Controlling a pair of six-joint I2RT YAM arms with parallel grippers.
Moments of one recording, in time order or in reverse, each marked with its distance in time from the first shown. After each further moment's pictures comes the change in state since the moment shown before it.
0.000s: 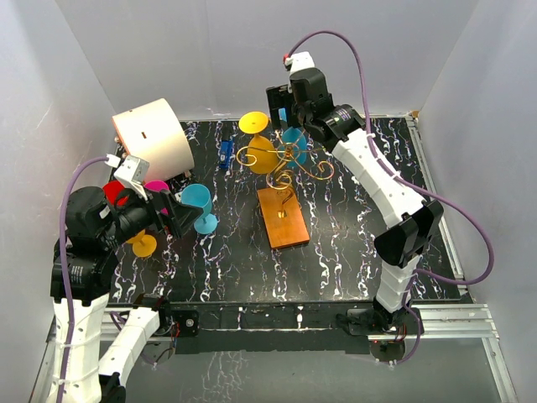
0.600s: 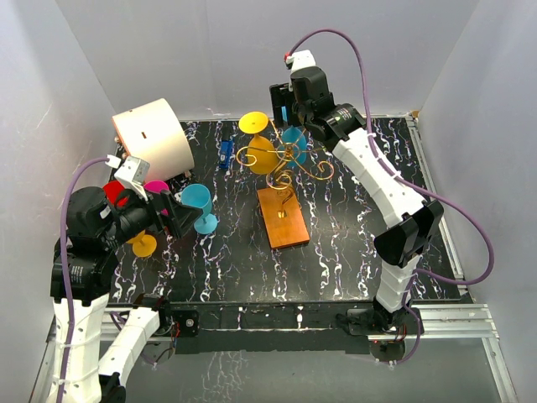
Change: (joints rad) left arm 0.000 0.000 0.000 -0.016 -0.010 0.003; right arm 0.000 0.004 0.013 0.001 0.000 0.006
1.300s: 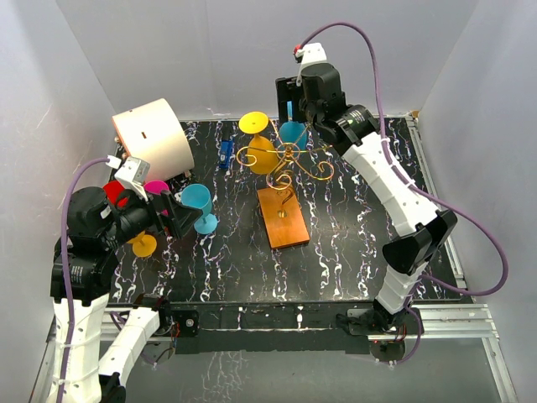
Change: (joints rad) left arm 0.000 0.000 0.000 -0.013 -0.006 -0.004; right arm 0.000 -0.075 -0.014 0.020 -0.003 0.012
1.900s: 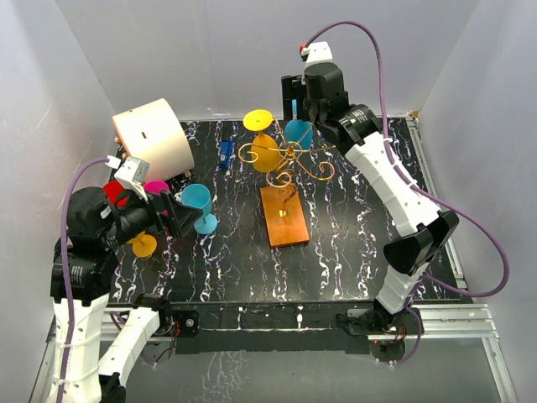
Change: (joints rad) left arm 0.000 0.000 0.000 0.000 0.001 -0.014; right arm -0.009 -0.015 -0.015 0.000 0.056 0.005
